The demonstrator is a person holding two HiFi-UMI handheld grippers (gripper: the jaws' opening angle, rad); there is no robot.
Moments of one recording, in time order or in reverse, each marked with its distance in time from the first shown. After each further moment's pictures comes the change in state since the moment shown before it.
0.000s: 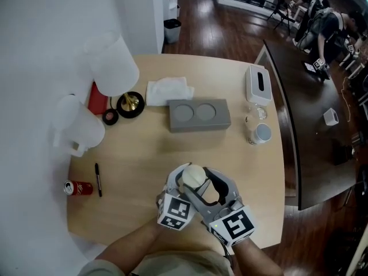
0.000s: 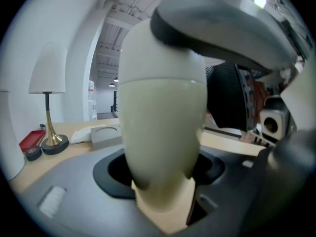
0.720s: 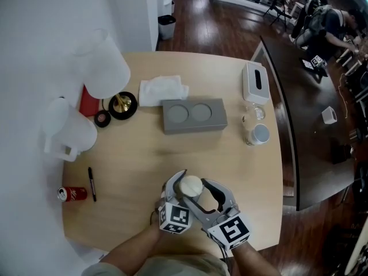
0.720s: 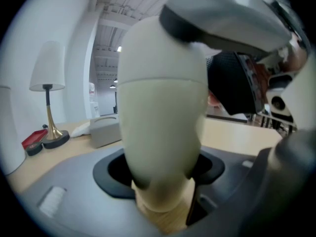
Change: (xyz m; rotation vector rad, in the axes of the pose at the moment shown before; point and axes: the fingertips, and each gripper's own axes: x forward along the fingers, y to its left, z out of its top) left arm 0.017 -0.006 -0.055 0.066 0.052 0.056; right arm -0.006 -0.002 -0.049 0.017 0.090 0.016
